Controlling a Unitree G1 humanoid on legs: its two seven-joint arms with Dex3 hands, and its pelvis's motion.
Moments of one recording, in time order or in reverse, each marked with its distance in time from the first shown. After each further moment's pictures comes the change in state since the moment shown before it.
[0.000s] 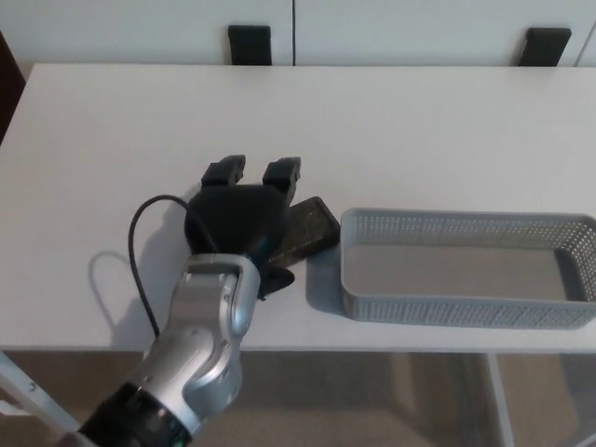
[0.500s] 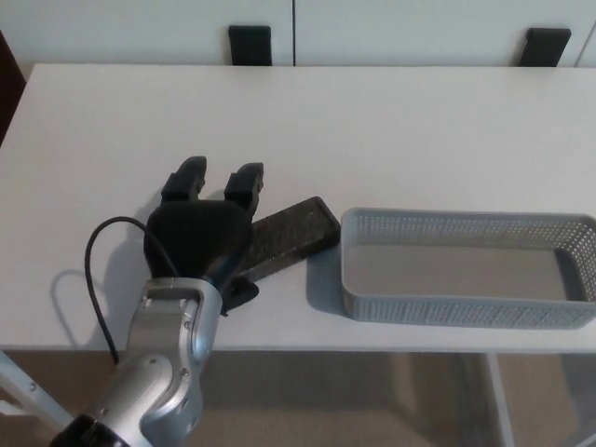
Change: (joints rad) left_arm 0.132 0.097 0.019 -0.150 0.003 -0.007 0.081; right_arm 0.005 0.011 -0.013 0.012 0.007 -0.004 -0.005
